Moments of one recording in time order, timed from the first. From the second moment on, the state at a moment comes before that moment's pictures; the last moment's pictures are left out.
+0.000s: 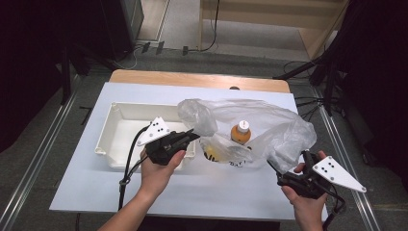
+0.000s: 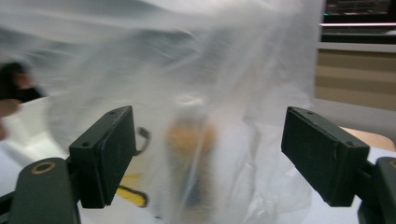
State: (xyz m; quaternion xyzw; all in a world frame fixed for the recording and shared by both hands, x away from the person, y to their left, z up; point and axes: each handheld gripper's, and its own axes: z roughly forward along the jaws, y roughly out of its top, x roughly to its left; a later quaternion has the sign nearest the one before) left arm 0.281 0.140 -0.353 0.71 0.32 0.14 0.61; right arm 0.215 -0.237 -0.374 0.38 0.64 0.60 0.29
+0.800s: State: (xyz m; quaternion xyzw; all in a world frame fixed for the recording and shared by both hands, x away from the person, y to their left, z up) left arm 0.281 0.128 -0.371 0.73 0.33 0.14 0.58; right arm 0.231 -0.207 -0.359 0.44 0.61 0.58 0.32
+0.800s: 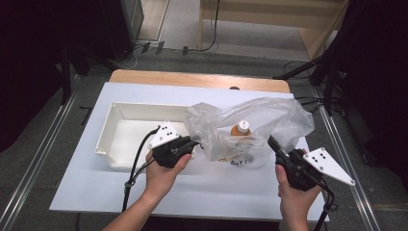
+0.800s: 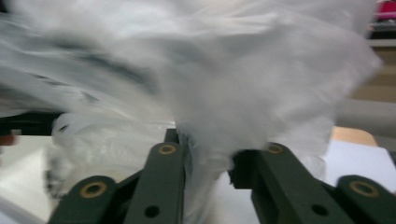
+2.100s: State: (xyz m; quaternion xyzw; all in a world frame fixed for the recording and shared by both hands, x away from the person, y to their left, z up) left arm 0.241 0.134 -0.335 0.71 0.32 0.16 0.61; right arm 0.295 -0.179 -0.439 0.49 0.68 0.44 0.31
